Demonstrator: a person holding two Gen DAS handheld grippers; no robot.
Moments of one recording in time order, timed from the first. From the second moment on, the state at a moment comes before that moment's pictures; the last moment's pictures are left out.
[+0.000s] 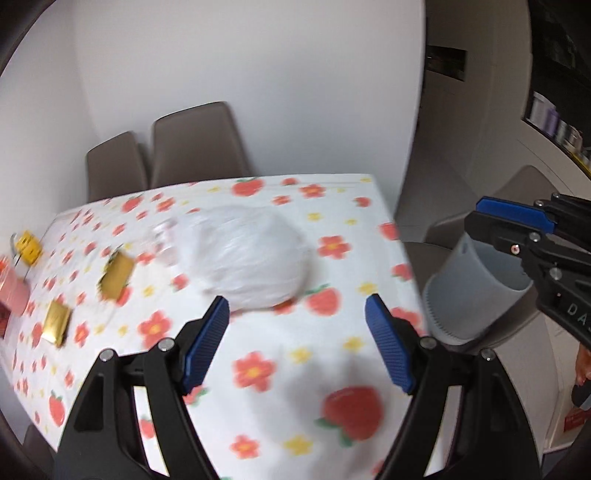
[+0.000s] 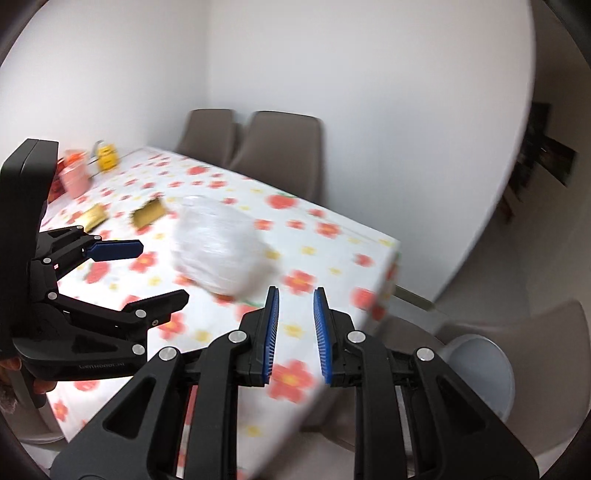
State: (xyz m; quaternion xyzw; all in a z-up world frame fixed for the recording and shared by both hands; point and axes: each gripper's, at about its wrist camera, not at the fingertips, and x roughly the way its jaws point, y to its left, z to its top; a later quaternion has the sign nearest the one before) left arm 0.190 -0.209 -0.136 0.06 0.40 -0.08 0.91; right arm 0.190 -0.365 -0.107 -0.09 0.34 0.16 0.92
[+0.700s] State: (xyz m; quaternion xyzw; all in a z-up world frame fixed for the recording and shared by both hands) left arm 0.243 0.083 -0.153 0.03 0.41 0.00 0.91; right arm 0.281 -0.073 -0.126 -0.08 0.36 0.22 0.90
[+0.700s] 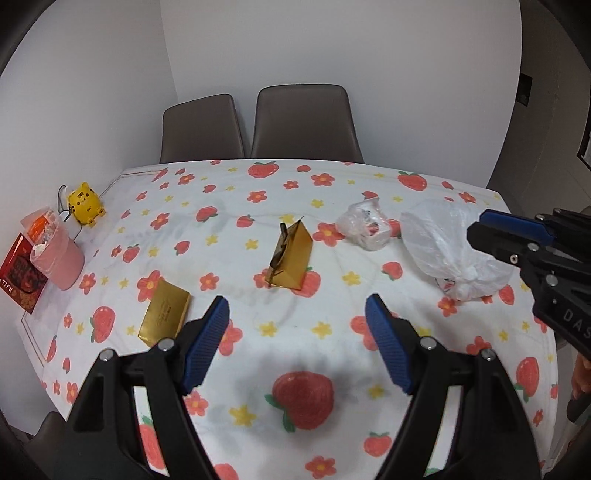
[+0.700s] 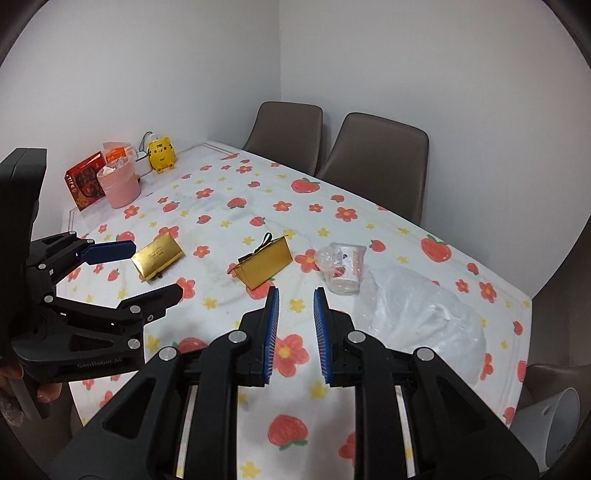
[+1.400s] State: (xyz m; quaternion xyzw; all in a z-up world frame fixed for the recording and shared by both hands) left arm 0.381 0.112 -0.257 0.03 0.47 0.00 0.88; right arm 0.443 -0.046 -0.239 -0.11 0.44 0.19 0.87
